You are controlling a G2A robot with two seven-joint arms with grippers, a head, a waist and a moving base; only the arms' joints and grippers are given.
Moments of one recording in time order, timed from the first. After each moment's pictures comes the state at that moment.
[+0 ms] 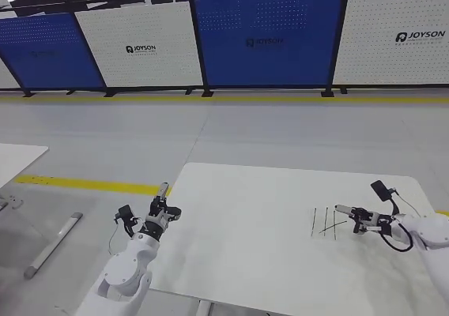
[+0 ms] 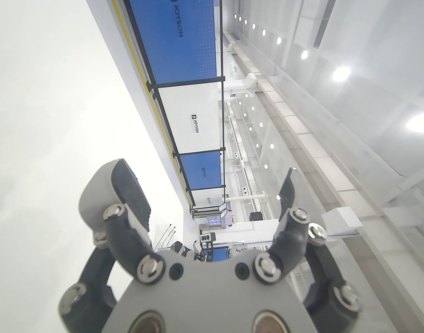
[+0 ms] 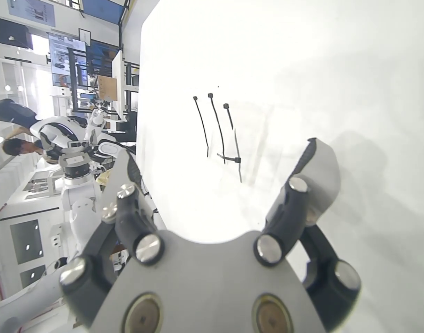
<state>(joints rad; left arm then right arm) 1.73 -1.15 -1.60 -1.80 -0.42 0.00 0.00 -0.72 -1.15 1.09 -0.67 -0.09 -0.26 1.03</state>
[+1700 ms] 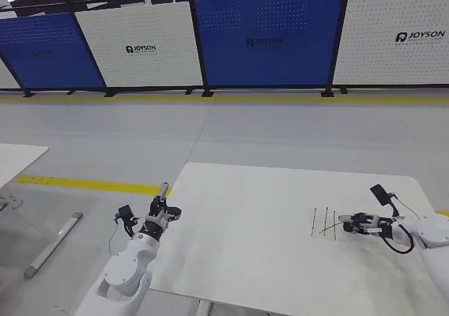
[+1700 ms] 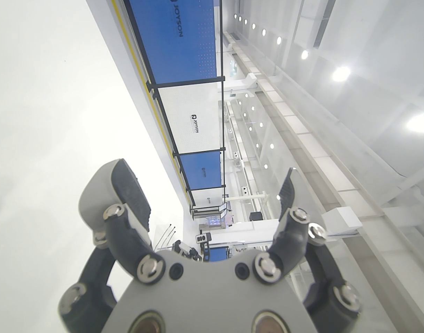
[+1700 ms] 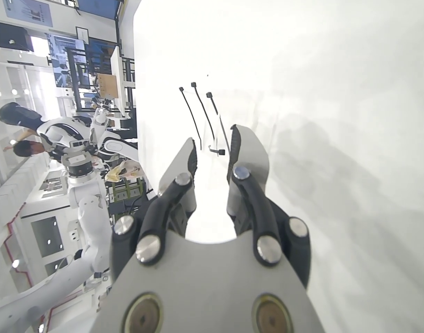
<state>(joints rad) 1.73 -1.15 -1.60 -1.80 -0.42 0.00 0.00 -0.68 -1.17 1.05 -0.55 -0.05 -0.27 1.07</state>
